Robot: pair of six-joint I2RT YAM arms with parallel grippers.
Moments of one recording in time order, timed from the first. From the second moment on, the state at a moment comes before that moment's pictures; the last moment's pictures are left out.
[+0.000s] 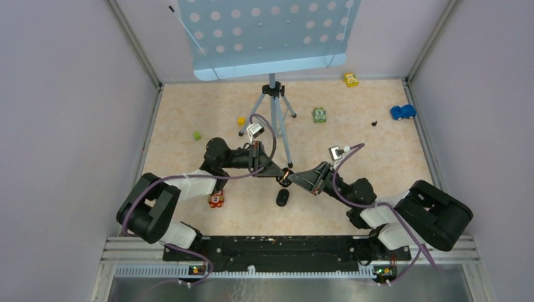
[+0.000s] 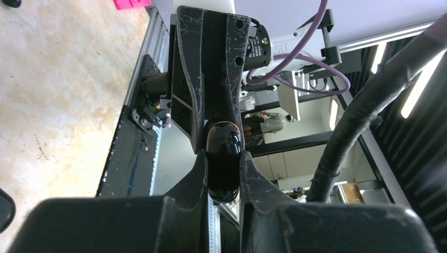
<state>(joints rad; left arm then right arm) -0.52 1.44 0.55 1.07 1.12 -1.44 0.78 1.37 0.11 1.56 -0.29 1.24</state>
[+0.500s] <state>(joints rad) -0.51 1.49 0.55 1.34 1.12 -1.60 0.76 1.35 0.09 1.56 -0.34 1.24</state>
